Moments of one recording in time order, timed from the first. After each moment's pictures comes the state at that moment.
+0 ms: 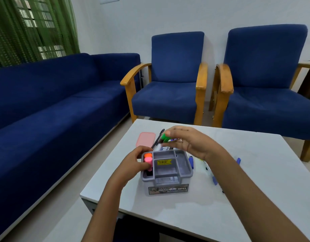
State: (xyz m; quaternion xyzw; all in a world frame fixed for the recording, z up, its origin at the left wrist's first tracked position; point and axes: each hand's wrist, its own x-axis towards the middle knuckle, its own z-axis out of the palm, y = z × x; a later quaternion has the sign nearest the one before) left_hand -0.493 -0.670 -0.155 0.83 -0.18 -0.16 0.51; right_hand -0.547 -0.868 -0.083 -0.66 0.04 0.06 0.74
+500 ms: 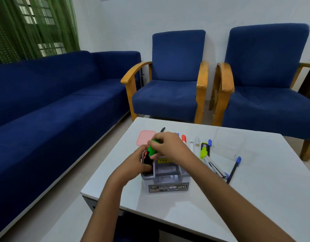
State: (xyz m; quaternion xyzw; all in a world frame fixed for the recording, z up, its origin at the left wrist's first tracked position) left_hand -0.504 -0.669 -0.145 0.83 -0.21 -0.19 0.48; right_hand -0.540 -0.810 -0.096 -0.90 0.01 -0.03 0.44
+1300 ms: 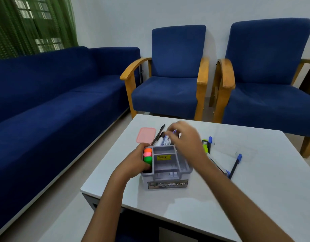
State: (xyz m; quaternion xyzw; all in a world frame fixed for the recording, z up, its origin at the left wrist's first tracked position) left_hand -0.499 -0.675 -0.148 0.87 -0.19 -0.19 0.41; right_hand -0.537 -0.845 -0.121 -0.90 0.02 -0.27 0.33
